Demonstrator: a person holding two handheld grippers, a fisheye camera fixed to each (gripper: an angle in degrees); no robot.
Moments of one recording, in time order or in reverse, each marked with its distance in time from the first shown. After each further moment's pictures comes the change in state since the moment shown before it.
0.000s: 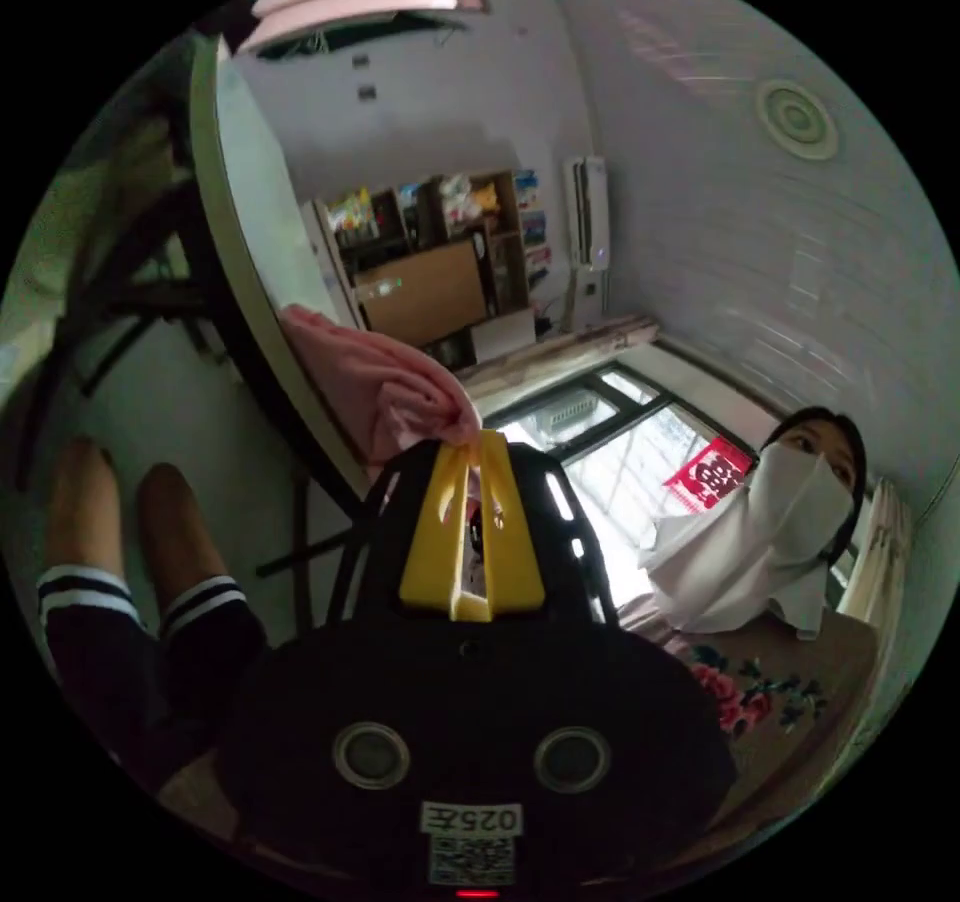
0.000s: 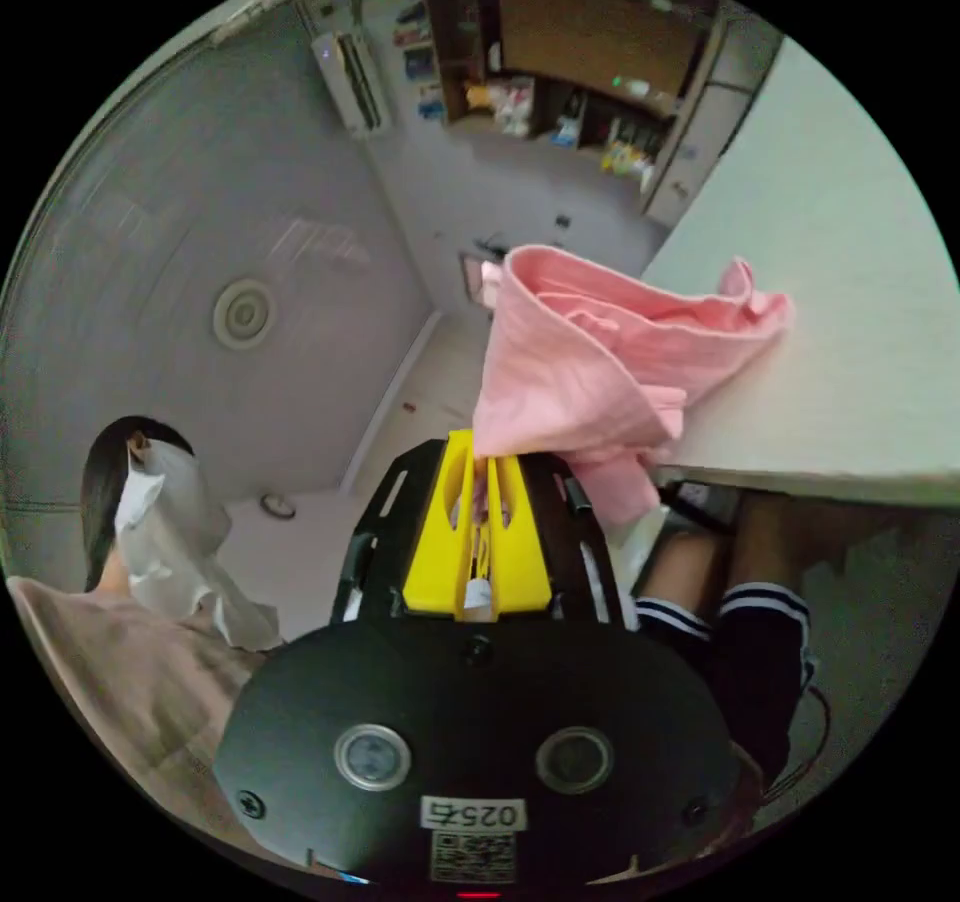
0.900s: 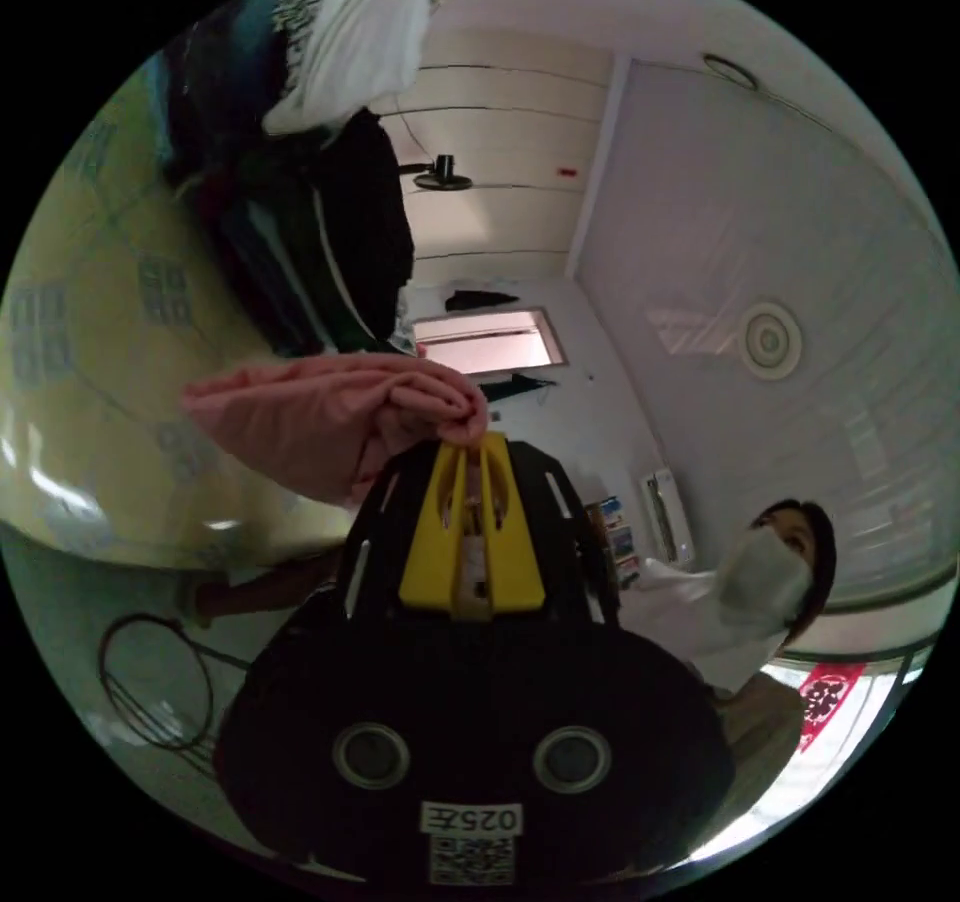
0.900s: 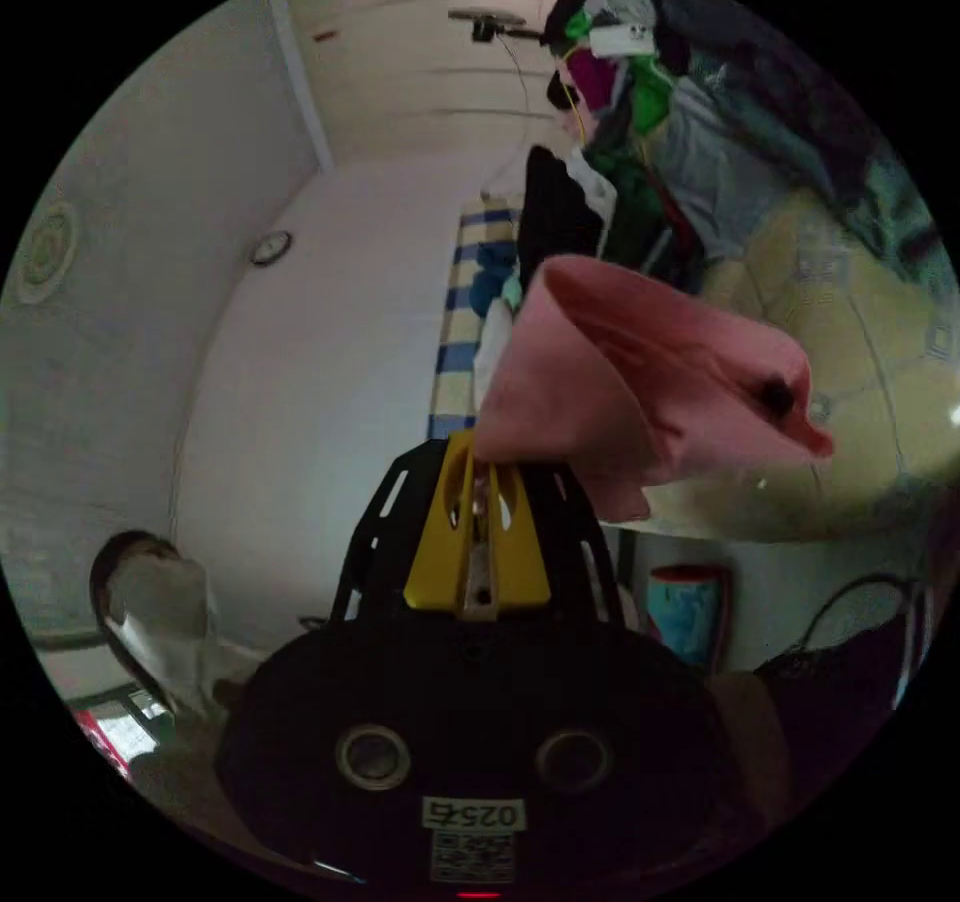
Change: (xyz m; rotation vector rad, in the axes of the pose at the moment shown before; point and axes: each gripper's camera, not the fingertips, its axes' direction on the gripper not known) left arm 0.319 0.005 -0.154 0.917 -0.459 -0.144; right arm 0.199 0.173 0.623 -1.319 -0.229 0.364
